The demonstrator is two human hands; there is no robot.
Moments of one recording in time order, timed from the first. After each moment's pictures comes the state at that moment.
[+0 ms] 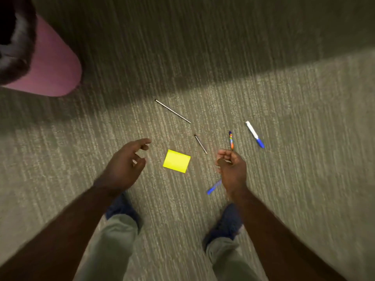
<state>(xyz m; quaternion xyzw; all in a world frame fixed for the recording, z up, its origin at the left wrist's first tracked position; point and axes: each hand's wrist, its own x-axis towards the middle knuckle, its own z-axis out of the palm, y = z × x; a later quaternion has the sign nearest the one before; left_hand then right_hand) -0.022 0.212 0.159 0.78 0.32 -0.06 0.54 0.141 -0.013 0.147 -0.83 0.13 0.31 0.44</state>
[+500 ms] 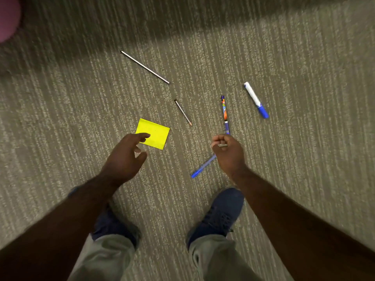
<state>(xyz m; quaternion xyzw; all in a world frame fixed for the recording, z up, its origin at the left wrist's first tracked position) -0.029 0.073 0.014 0.83 0.33 -0.08 0.45 0.160 -0.135 0.010 -0.86 -0.01 0.36 0.36</state>
